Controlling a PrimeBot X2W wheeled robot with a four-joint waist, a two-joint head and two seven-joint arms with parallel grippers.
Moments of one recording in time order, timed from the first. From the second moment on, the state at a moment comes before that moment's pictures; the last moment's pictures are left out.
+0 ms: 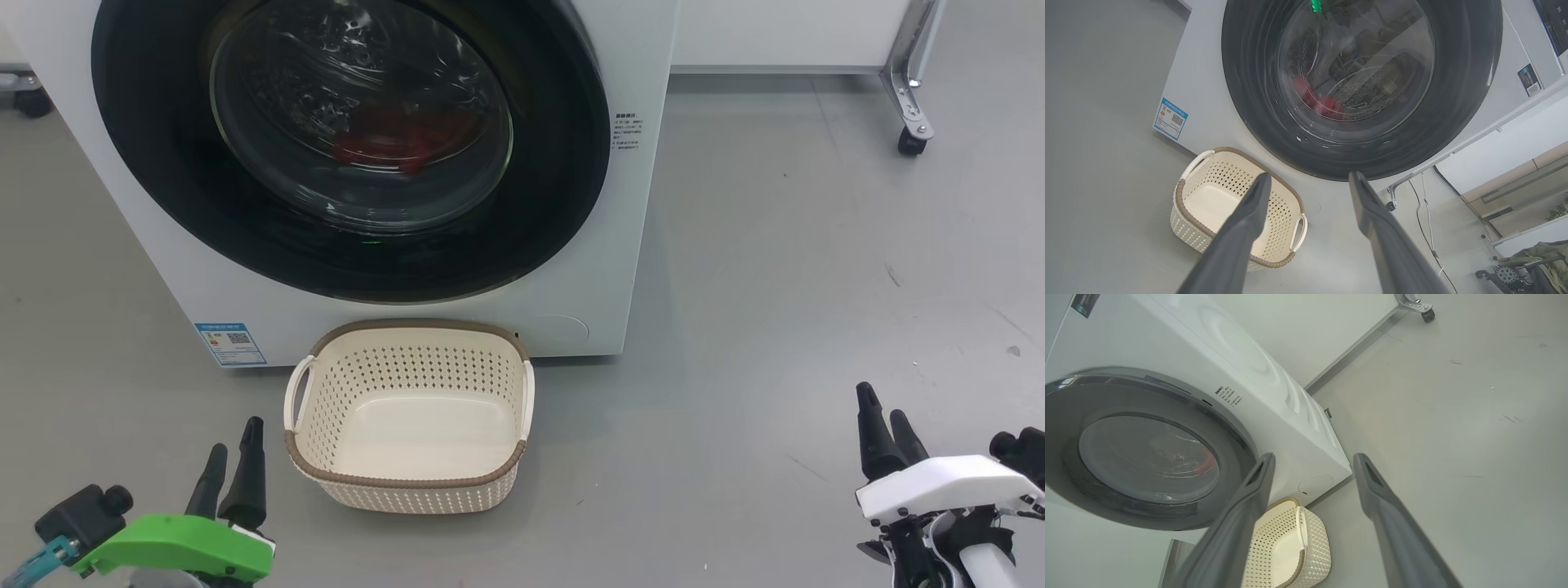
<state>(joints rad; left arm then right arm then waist) -0.01 0.14 -0.17 0.23 -1.13 -0.07 -0.08 -0.01 -0.20 0.15 0.26 1.11 0.06 -0.09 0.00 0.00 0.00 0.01</state>
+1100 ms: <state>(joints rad) -0.01 0.16 -0.32 0.21 -0.71 0.01 -0.17 -0.01 -0.23 0.32 0.26 0.68 -0.04 -0.17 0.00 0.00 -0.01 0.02</state>
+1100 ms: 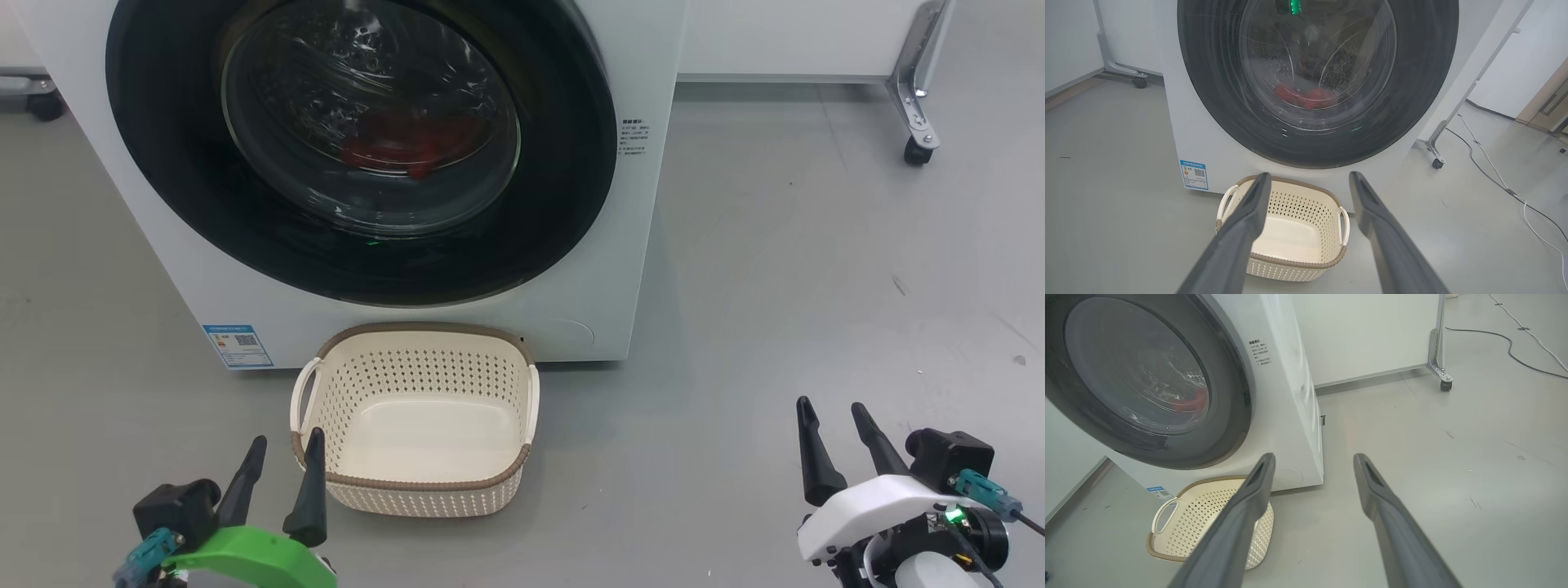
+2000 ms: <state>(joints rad) -0.01 0.16 -0.36 0.22 -0.50 0.07 -0.24 -0.01 -0.23 0.37 0.26 0.42 -0.10 -0.24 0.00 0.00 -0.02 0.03</state>
